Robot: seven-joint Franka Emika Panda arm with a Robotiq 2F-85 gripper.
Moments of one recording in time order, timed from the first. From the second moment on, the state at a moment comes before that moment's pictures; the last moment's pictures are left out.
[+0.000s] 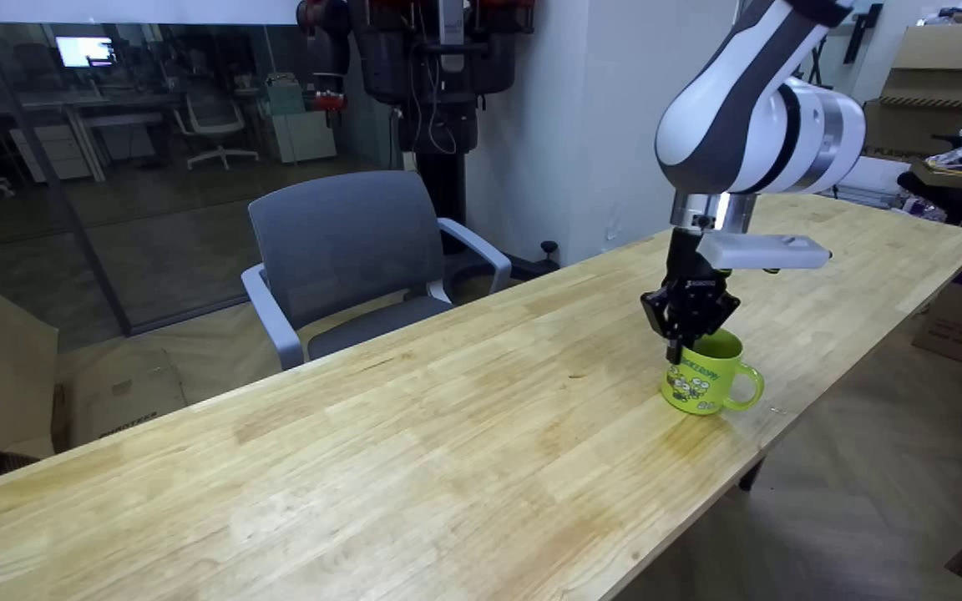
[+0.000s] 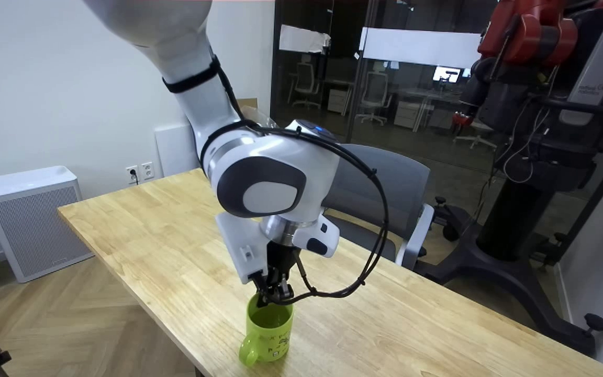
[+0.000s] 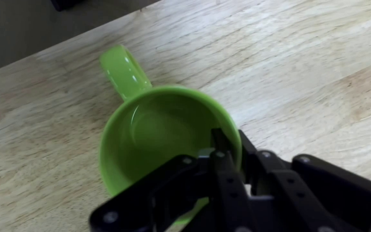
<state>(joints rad) -0.18 0.53 -0.04 -2.16 0.29 2.55 -0.02</state>
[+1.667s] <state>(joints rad) -0.19 0.75 -0.11 -1.57 0.10 2.12 -0.03</state>
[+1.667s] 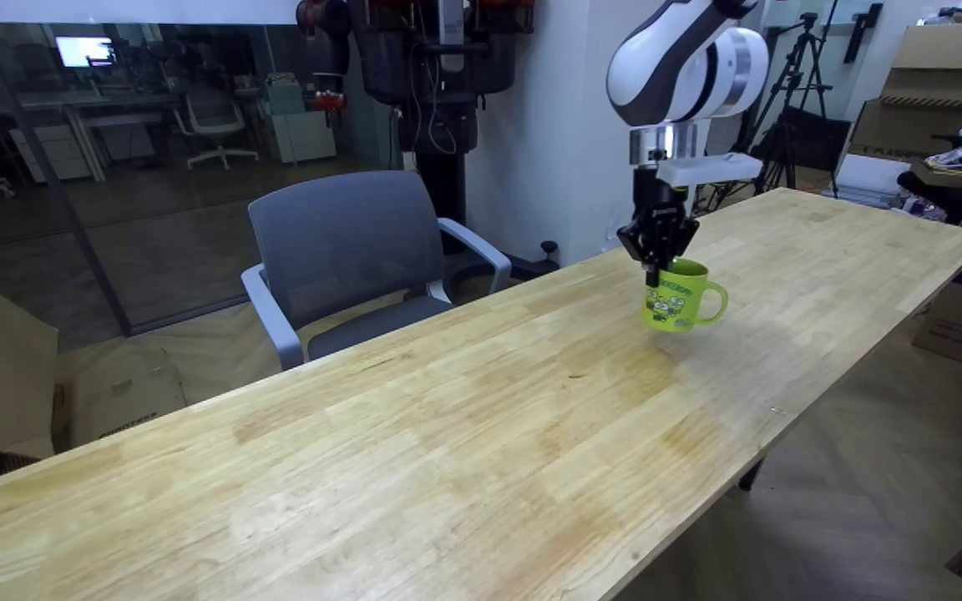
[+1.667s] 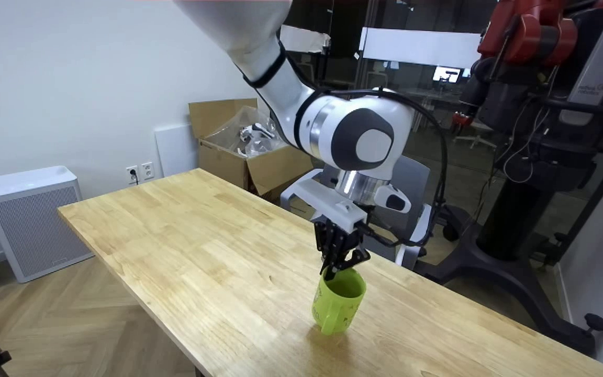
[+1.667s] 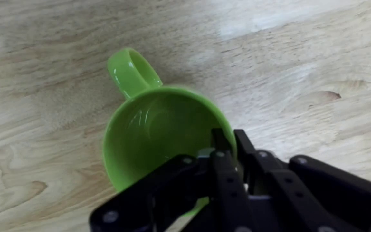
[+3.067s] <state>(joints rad) -0.16 1.04 -0.10 -1.13 0.10 2.00 0.05</state>
